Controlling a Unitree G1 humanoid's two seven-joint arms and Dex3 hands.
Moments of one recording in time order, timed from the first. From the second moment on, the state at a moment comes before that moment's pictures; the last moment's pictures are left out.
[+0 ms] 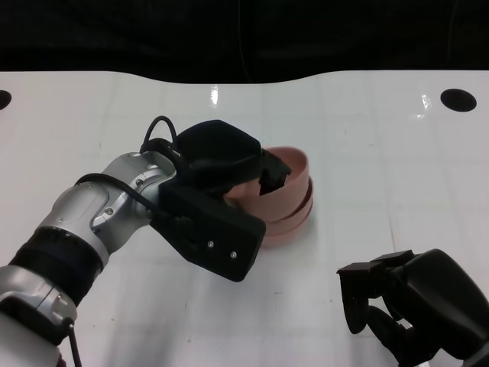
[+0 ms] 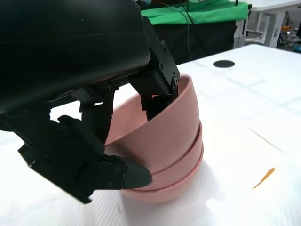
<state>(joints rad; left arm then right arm) -0.82 0.27 -0.58 0.70 0.74 -0.51 -0.16 0.05 -0.38 0.23 -0.05 -0.66 -0.47 -0.10</state>
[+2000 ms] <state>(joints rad) 0.16 0.39 -0.03 -0.09 -0.17 -0.29 -0.42 0.05 -0.37 0.24 -0.04 -0.64 -0.47 -0.08</state>
